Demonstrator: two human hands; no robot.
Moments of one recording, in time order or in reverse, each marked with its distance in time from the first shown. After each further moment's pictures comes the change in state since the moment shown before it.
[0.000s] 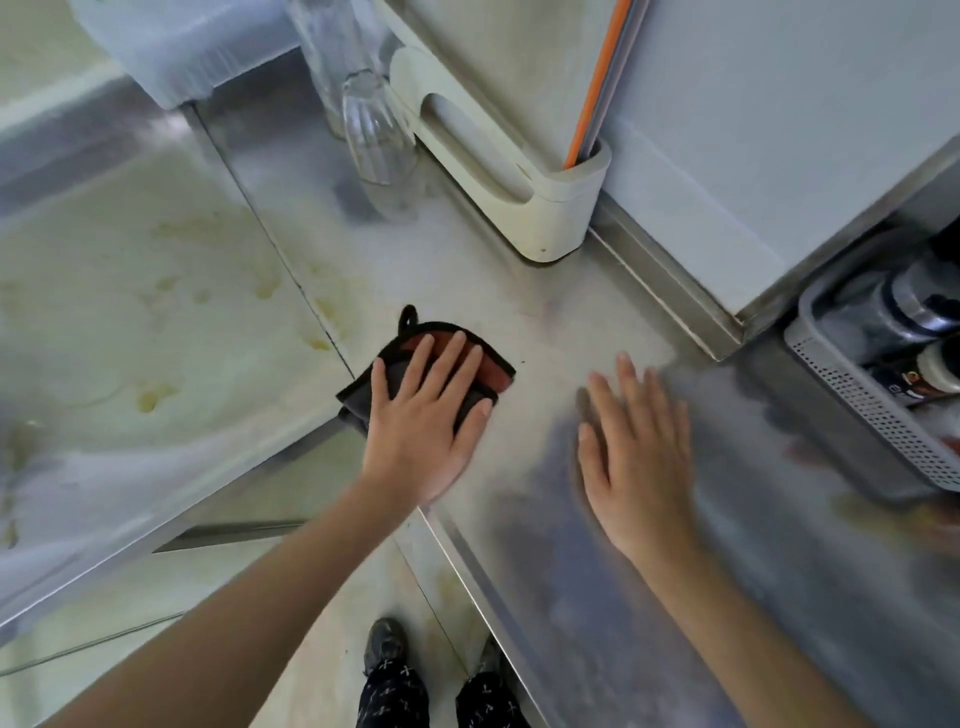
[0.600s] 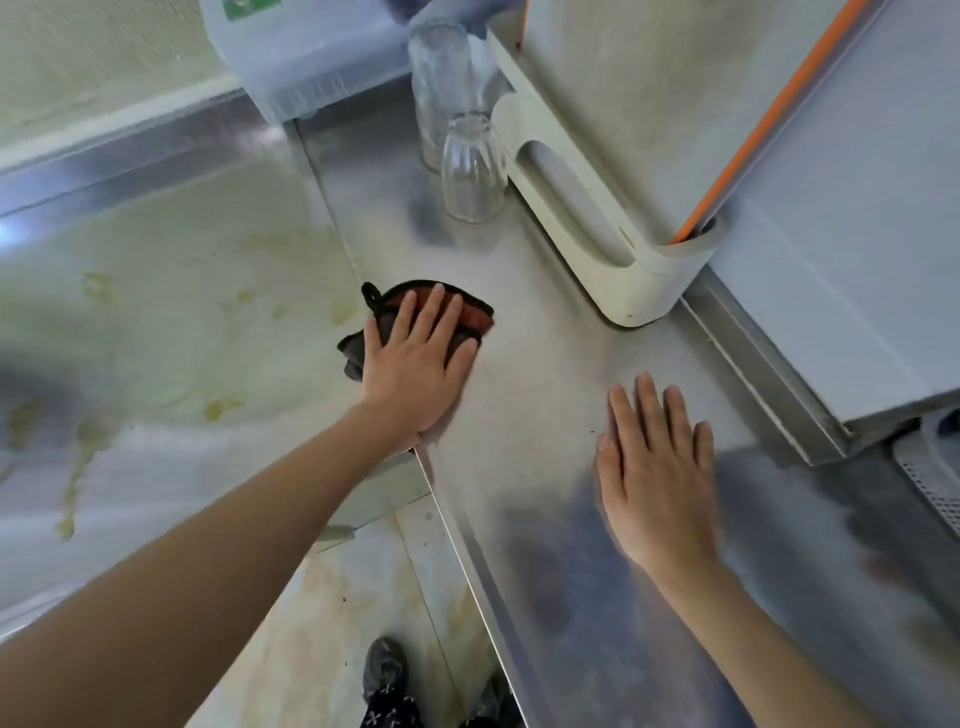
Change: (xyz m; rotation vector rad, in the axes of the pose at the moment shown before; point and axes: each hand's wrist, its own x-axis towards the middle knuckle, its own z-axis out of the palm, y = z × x) left_hand 0.078 -0.079 -0.020 -0.025 -0.065 -0.251; right_hand 0.062 -0.021 0.026 -0.178 -0.160 -0.066
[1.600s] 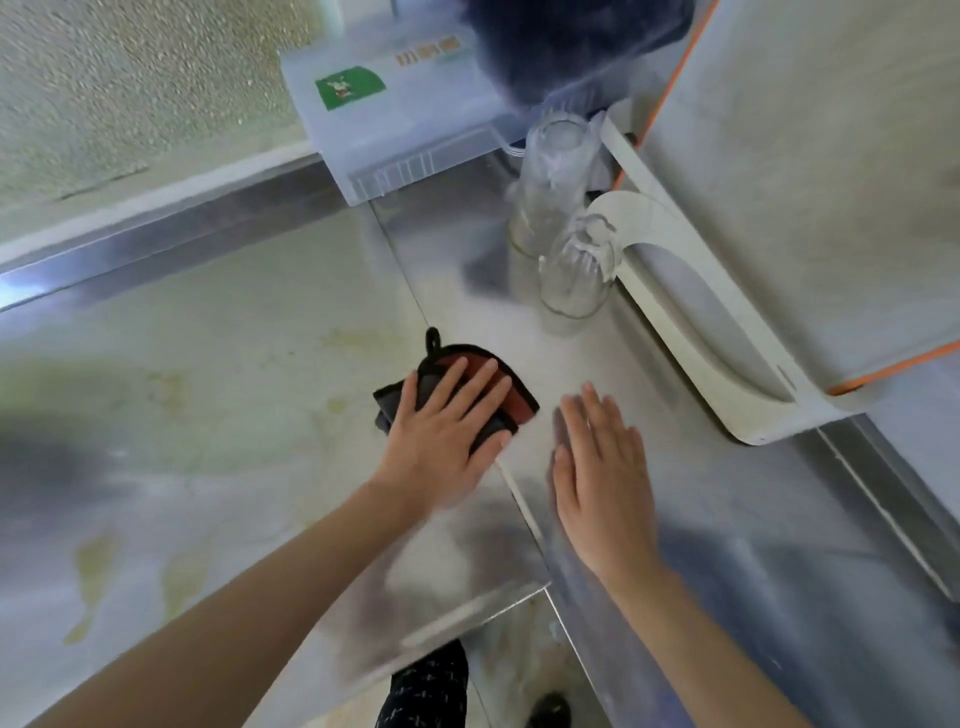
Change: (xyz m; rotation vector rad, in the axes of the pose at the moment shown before) left_hand 0.043 -0.110 -0.018 0.041 0.064 0.317; right_hand 0.104 -0.154 -0.002 0.240 0.063 -0.071
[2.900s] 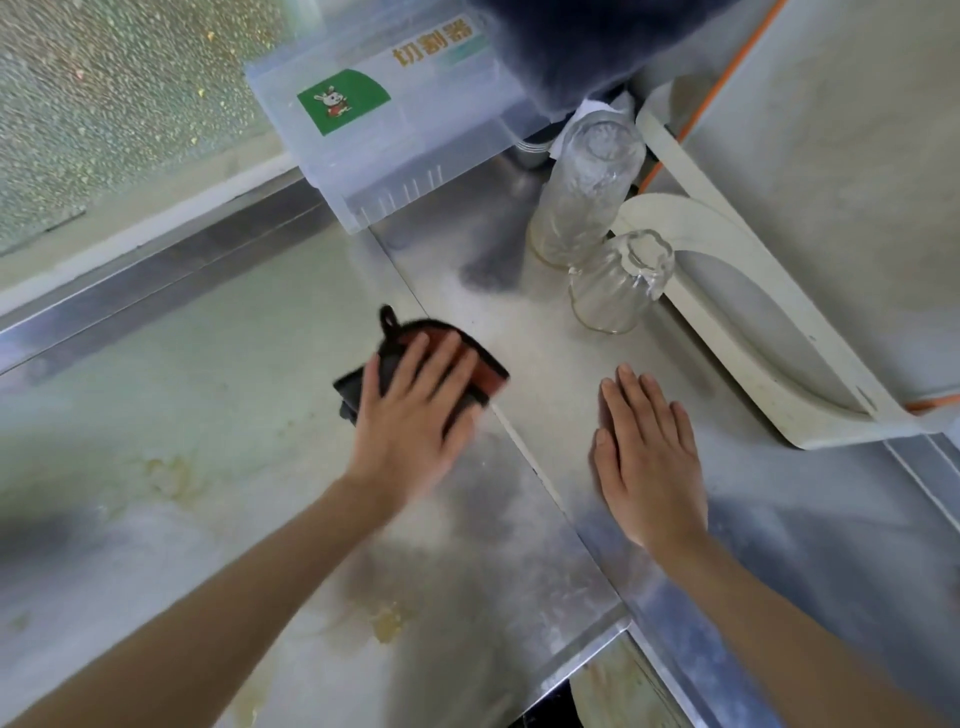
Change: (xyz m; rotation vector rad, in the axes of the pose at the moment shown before) left_hand 0.035 -0.089 -0.010 -0.014 0.028 0.027; right_hand 0.046 -0.011 0.009 -0.211 -0.083 0.126
